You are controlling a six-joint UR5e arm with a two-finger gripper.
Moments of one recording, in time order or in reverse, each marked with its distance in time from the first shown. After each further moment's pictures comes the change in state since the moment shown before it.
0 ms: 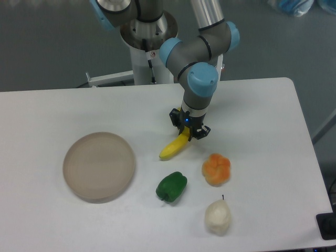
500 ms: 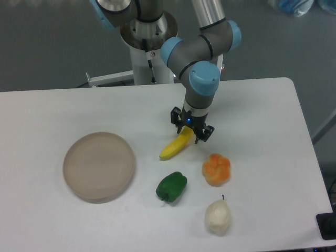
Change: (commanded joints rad) arm 0.003 0.025 0.057 -0.003 -0.002 -0.015
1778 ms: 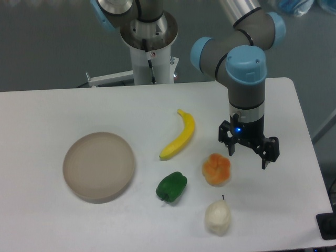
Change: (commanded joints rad) arm 0.020 -0.117 0.451 -0.003 0.075 0.166
